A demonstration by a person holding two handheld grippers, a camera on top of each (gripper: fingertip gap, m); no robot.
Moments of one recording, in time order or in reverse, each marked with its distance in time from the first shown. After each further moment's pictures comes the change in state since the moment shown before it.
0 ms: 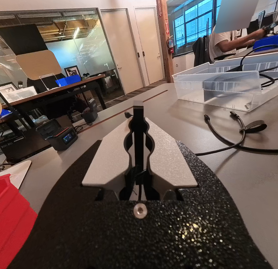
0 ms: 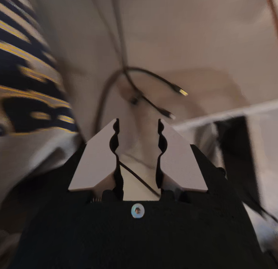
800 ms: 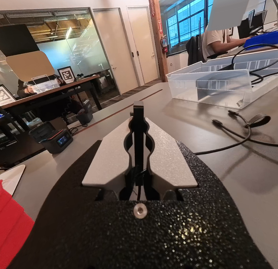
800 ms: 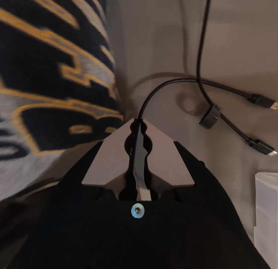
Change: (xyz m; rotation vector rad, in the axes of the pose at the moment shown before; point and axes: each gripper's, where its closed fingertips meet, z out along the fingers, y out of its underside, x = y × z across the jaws) left arm 0.009 -0.001 0.002 -0.002 0.039 0.010; right arm -0.104 0.007 0.061 0.002 -0.425 0.049
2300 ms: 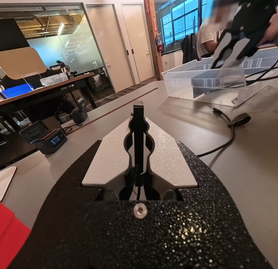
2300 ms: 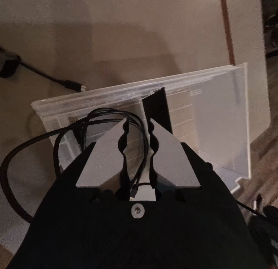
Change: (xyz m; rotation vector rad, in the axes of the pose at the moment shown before) left arm 0.007 0.004 0.003 -0.012 0.038 -0.012; right arm 0.222 0.036 -0.125 -0.134 0.624 -0.097
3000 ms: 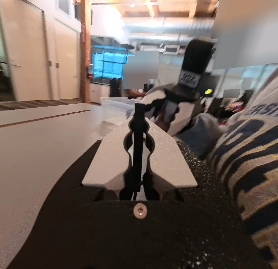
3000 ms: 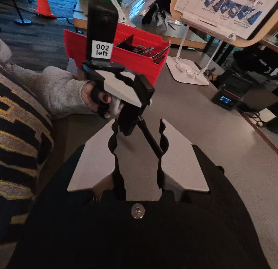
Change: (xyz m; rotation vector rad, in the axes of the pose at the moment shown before) left arm 0.032 -0.033 -0.018 0.227 0.495 -0.478; right arm -0.174 -0.265 -0.012 0.826 -0.295 0.017
